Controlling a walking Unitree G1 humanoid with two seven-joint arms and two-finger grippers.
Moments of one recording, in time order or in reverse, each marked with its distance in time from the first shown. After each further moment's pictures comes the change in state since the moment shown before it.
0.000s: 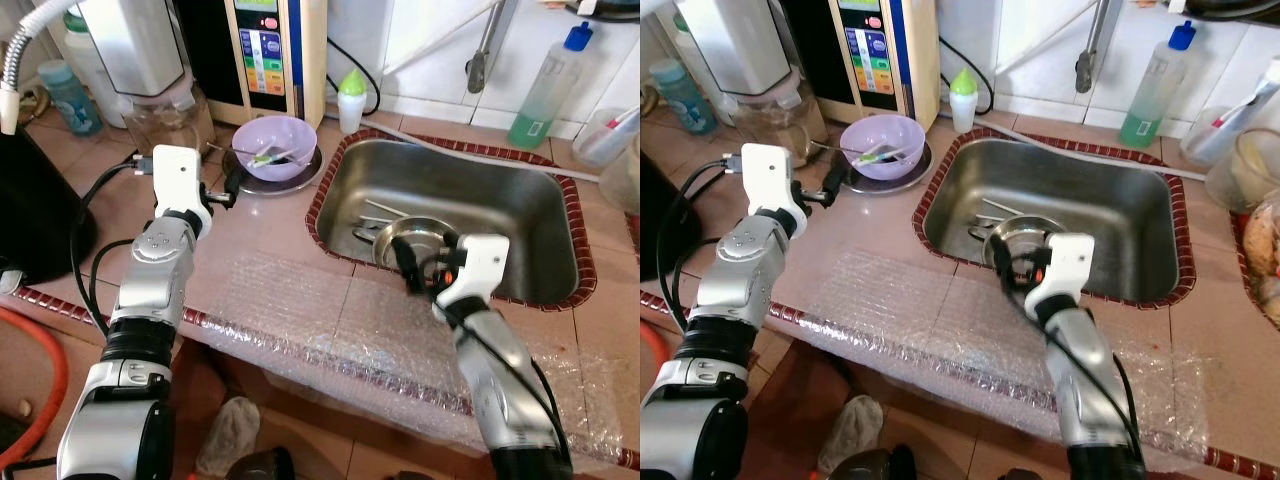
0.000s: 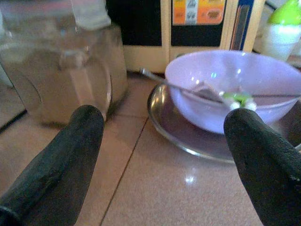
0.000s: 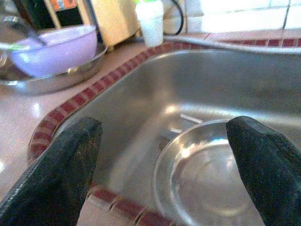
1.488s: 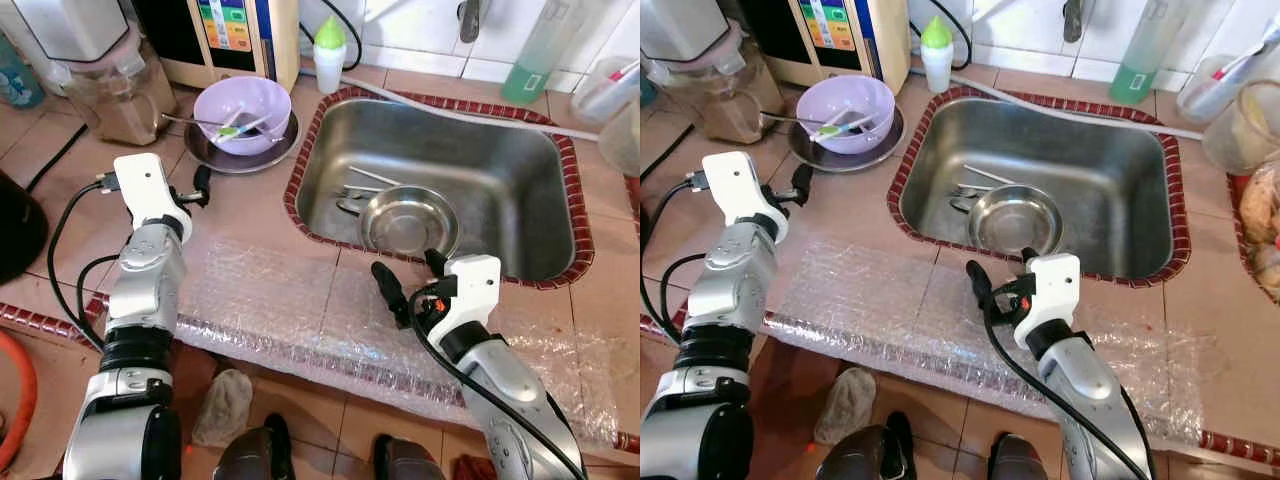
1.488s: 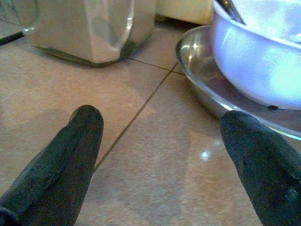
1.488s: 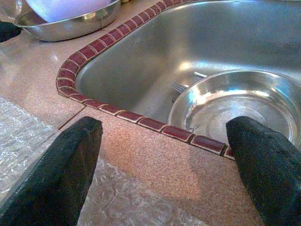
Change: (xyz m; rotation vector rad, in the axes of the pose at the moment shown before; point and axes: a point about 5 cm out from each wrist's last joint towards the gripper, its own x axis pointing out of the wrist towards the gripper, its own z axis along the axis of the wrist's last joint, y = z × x) left arm -0.007 0.020 -0.003 -0.171 -0.014 0.202; right arm -0.033 0.025 0.013 -0.040 0.046 0.116
